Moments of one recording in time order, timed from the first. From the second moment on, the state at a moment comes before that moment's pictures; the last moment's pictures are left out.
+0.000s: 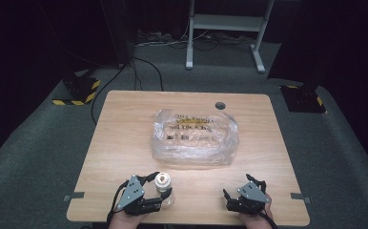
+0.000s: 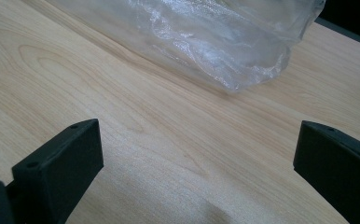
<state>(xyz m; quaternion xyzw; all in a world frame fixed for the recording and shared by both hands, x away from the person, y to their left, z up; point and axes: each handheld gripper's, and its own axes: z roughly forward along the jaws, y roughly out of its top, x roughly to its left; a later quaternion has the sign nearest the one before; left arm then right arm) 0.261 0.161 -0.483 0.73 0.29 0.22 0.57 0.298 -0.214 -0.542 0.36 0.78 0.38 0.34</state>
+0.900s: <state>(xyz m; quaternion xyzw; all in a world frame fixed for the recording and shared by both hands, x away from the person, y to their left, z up) 0.267 0.168 -0.474 0.72 0.31 0.22 0.58 0.297 -0.216 -0.542 0.36 0.78 0.39 0.34</state>
